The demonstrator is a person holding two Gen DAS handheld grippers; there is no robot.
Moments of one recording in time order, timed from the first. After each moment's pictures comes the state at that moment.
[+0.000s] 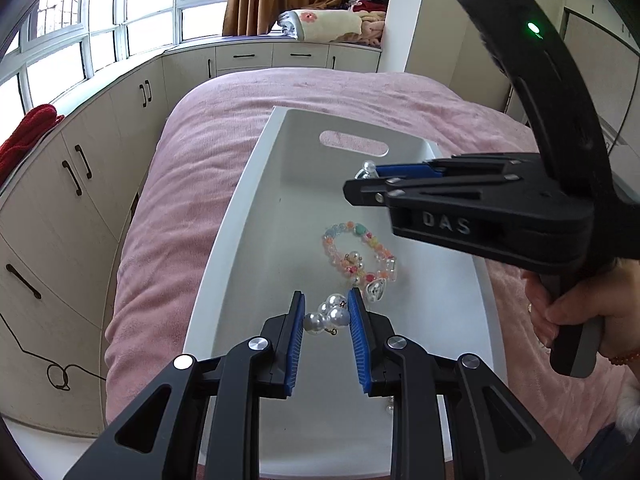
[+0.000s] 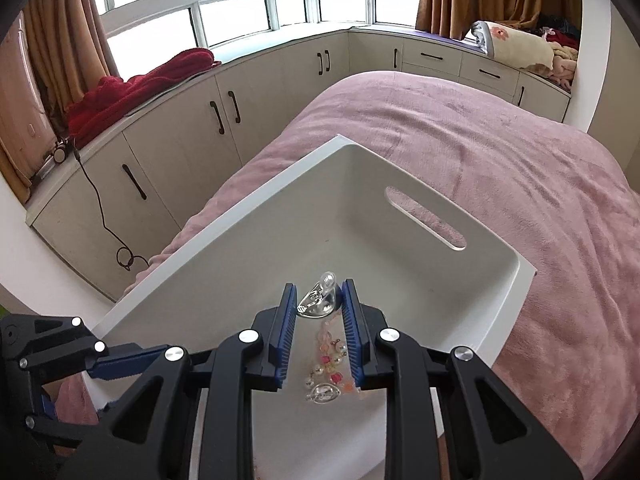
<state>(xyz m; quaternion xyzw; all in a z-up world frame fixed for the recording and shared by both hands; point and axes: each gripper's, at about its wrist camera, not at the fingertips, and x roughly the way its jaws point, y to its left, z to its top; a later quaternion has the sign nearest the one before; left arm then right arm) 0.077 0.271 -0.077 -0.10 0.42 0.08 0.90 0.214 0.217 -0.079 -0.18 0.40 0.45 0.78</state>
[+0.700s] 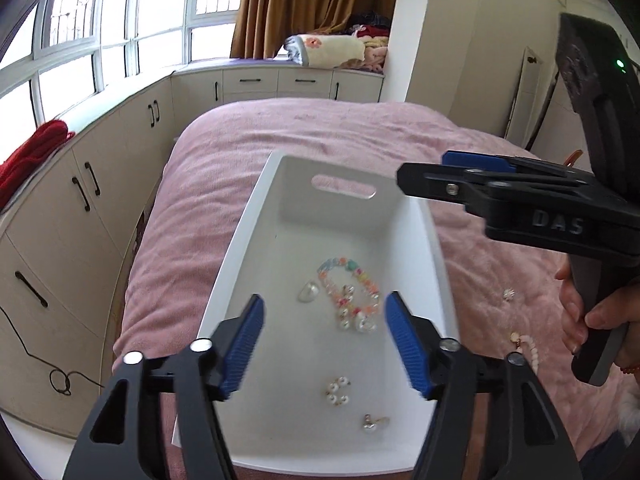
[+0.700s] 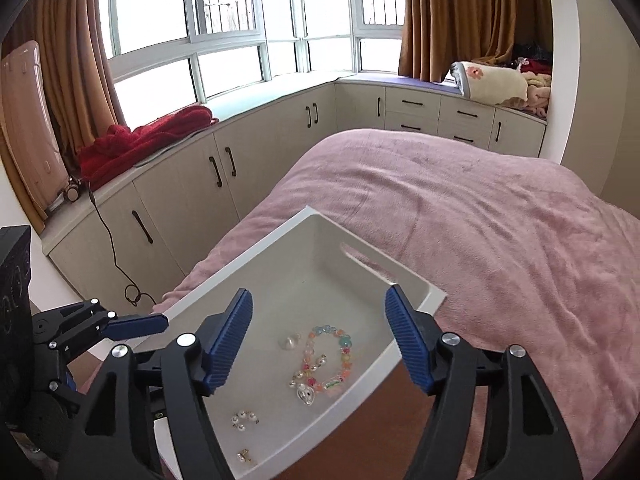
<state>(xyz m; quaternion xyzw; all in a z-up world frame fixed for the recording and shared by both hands) 0.074 0.253 -0.031 -0.10 0.37 0.09 0.92 0.208 0.144 -0.002 -0.13 0.33 0.45 0.82</state>
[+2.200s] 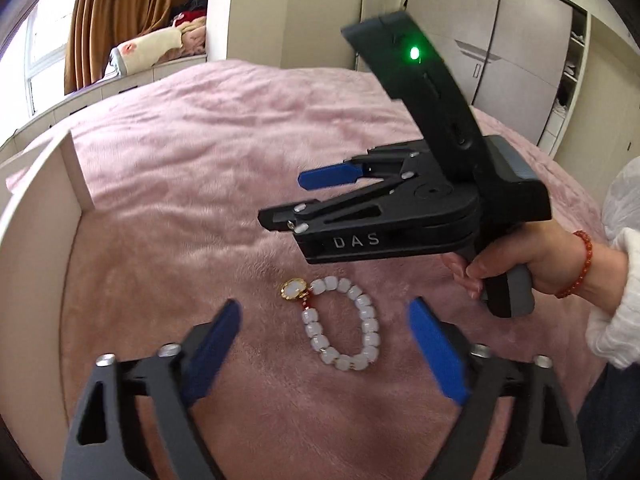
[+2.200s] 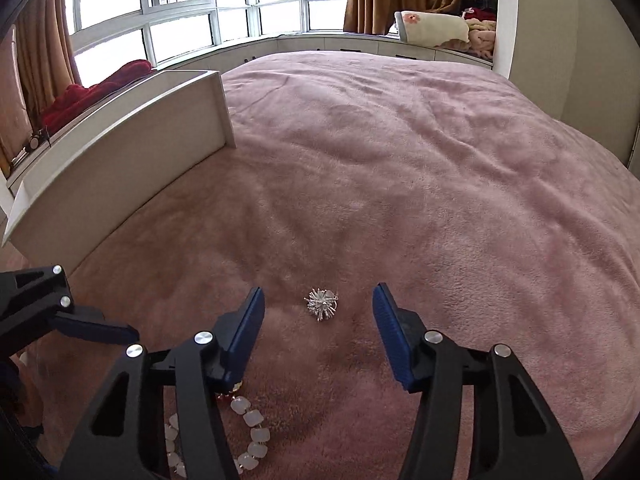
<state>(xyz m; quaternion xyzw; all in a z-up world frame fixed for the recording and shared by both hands) 0.145 -0.008 -0.159 0.00 0.40 -0.15 0.91 0.269 -0.076 -0.165 -0.15 0.38 0.39 0.83</state>
